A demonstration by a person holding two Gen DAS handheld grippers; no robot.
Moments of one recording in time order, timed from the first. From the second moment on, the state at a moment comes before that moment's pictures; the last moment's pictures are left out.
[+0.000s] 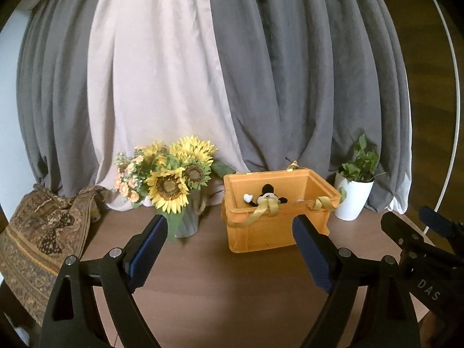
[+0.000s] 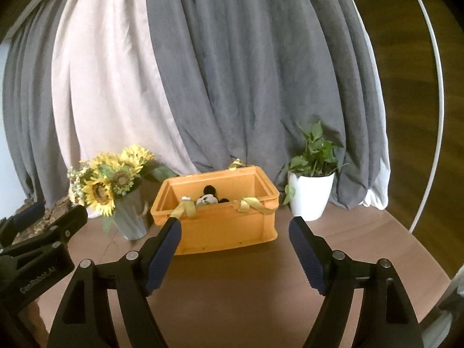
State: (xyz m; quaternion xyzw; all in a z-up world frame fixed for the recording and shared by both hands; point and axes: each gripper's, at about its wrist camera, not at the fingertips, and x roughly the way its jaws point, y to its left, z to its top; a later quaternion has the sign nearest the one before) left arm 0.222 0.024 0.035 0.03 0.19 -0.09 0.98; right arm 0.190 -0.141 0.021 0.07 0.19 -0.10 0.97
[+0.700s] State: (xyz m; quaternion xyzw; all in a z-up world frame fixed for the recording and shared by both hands) left arm 0.059 0.027 0.049 0.03 0.16 -0.07 0.99; right arm 0.038 -0.145 0.038 0.05 0.15 -0.09 0.98
